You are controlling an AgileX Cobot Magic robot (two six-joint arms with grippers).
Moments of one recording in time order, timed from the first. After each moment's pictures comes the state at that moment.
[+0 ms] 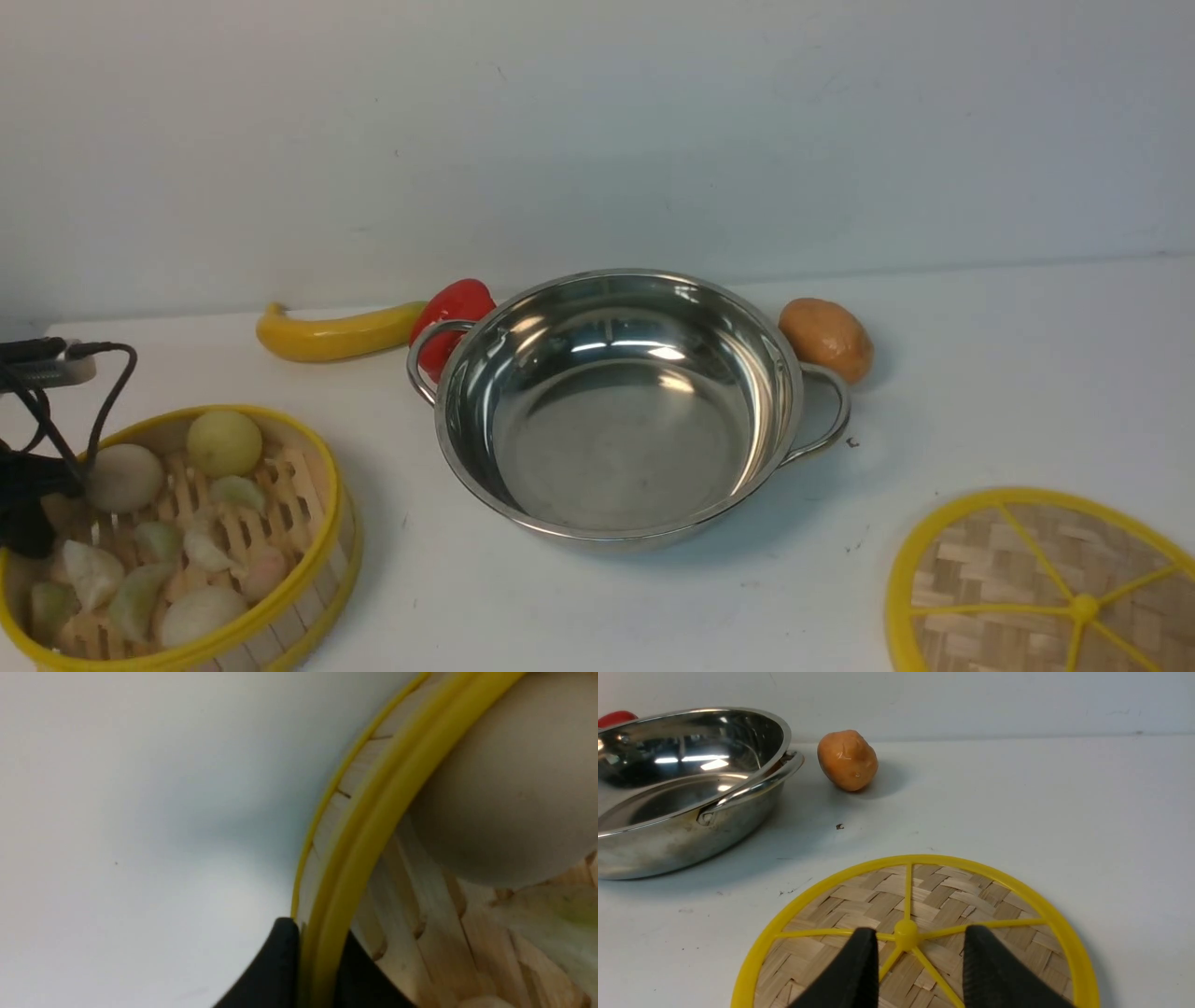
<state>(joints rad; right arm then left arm) 0.12 -0.01 0.02 0.06 0.44 0.05 0.48 1.88 -1.28 -0.16 0.88 0.44</state>
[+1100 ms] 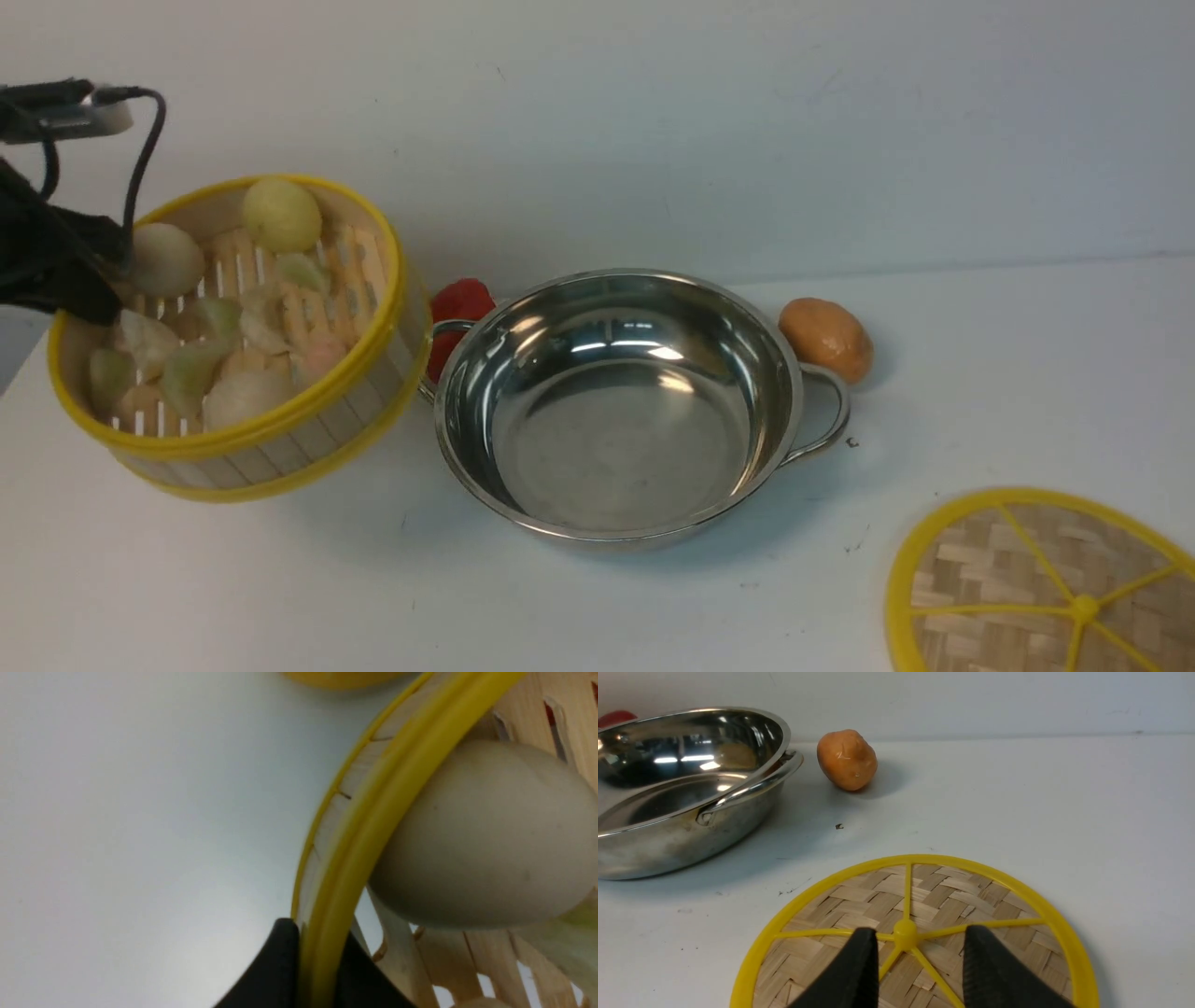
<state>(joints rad) 0.12 -0.01 0.02 0.06 0.44 0.05 0.29 1.89 -1.80 -0.28 1.23 0.43</state>
